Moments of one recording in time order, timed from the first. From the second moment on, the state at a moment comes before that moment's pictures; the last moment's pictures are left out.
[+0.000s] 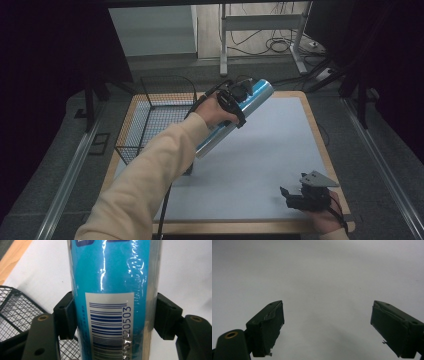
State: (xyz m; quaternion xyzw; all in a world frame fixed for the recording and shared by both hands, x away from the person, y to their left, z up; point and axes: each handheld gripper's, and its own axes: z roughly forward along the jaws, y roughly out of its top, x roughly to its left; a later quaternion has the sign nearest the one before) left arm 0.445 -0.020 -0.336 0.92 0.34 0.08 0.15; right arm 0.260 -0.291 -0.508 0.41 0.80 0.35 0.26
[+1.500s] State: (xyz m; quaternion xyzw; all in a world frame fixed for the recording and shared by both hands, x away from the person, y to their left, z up) left arm 0.482 0.048 -0.322 0.90 0.41 0.13 0.12; right arm 0.261 -0.293 -0.509 0.42 0.80 0.34 0.26
